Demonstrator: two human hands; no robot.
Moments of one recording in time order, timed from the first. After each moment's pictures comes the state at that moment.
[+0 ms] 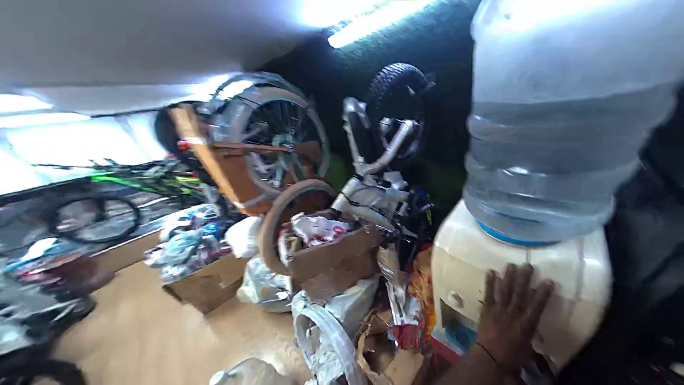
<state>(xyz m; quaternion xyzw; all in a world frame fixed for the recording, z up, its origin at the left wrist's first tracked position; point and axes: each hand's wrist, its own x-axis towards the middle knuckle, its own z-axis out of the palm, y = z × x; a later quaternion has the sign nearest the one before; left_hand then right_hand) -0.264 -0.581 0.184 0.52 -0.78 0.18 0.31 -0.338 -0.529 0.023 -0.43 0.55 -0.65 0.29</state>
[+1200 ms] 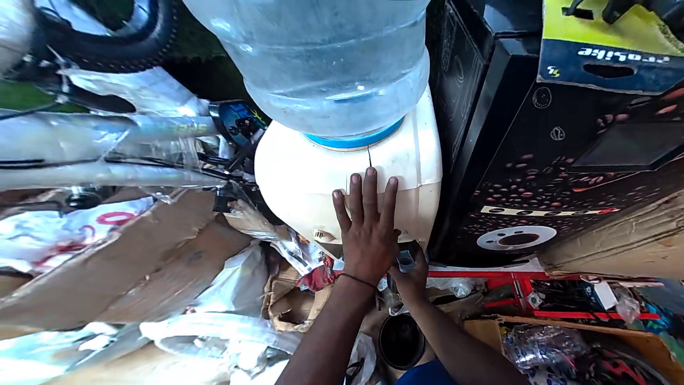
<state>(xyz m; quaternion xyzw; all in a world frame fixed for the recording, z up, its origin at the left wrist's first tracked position) -0.257 -0.580 0.188 0.51 -0.80 0.20 0.24 -0.338 -0.540 0.013 -0.37 0.55 -0.66 0.35</state>
